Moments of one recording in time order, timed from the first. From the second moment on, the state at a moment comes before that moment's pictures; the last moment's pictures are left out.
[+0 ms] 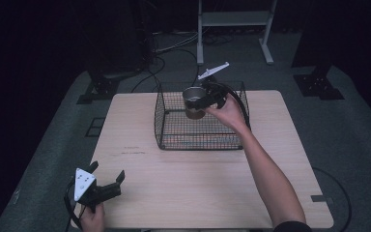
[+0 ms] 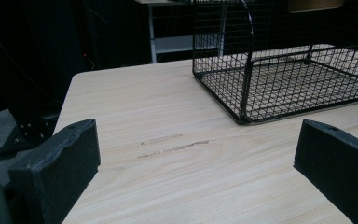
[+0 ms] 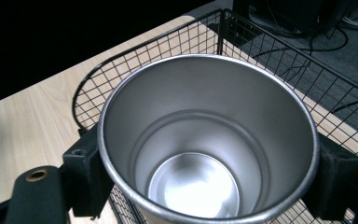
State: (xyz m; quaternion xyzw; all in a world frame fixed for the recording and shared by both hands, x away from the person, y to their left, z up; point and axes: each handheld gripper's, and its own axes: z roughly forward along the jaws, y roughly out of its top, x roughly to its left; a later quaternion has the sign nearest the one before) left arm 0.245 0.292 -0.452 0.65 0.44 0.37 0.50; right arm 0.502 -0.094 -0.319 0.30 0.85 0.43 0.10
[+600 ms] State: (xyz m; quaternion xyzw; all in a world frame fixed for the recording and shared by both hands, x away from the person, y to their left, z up) left arm 0.245 0.295 -0.452 0.65 0.44 0.38 0.50; right arm 0.531 -0.090 -0.354 0.33 0.85 0.40 0.09
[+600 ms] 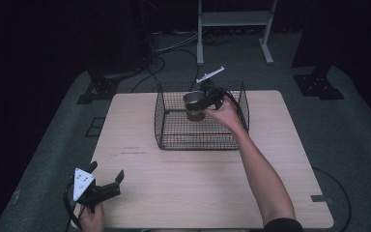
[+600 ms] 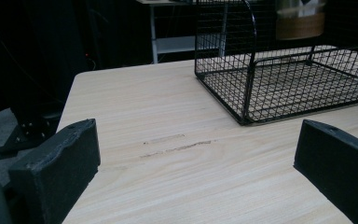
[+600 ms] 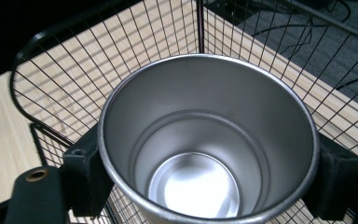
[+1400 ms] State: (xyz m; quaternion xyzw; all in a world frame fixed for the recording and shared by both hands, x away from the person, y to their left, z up) left arm 0.244 0.297 -0.452 0.64 0.44 0.38 0.50; right arm 0.554 -0.088 -0.402 0.36 0.86 0.35 0.06
